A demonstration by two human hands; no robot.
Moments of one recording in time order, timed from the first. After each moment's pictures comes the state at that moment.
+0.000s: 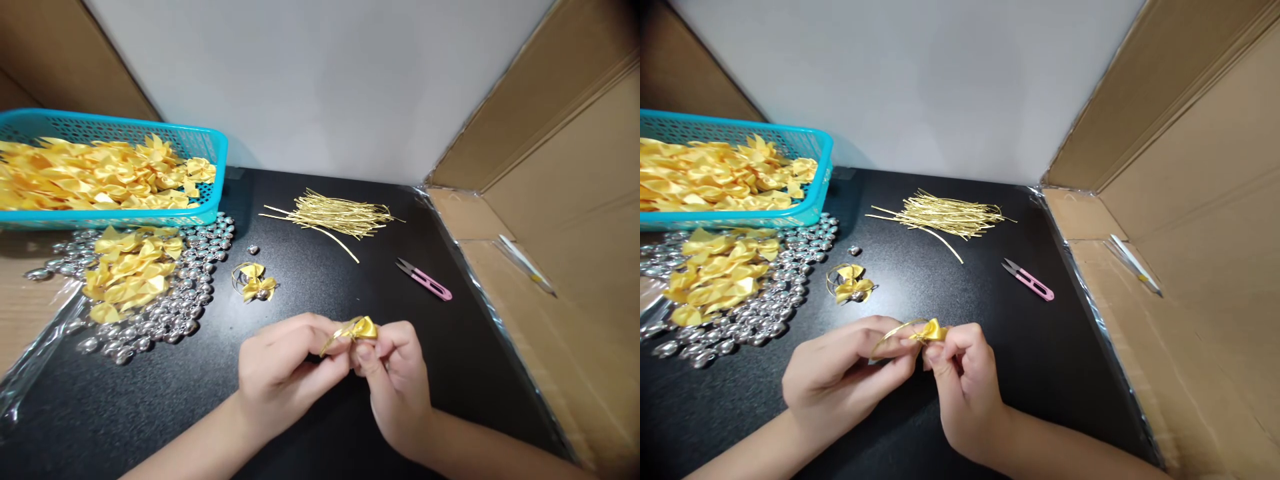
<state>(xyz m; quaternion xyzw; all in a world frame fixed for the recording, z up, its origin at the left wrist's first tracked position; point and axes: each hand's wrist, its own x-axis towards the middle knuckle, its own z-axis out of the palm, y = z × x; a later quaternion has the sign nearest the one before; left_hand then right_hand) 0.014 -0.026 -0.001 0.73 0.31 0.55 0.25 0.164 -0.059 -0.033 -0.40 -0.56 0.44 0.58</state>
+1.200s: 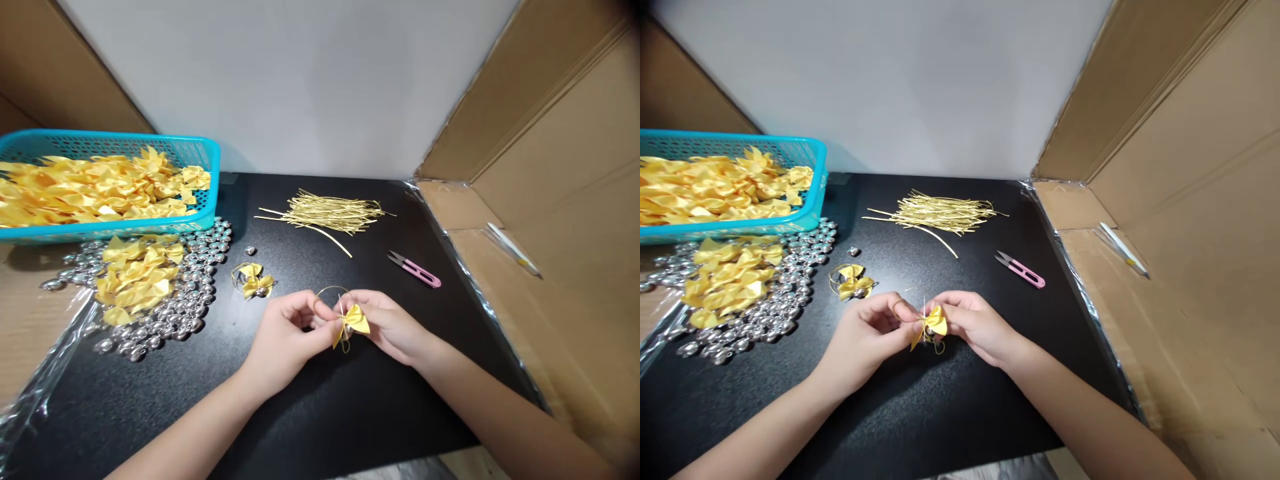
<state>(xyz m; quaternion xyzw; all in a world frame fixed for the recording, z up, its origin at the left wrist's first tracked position) 0.020 -0.016 -0.002 0.46 0.44 0.41 0.65 0.193 -0.006 -0.018 -0.38 -0.32 0.79 0.35</state>
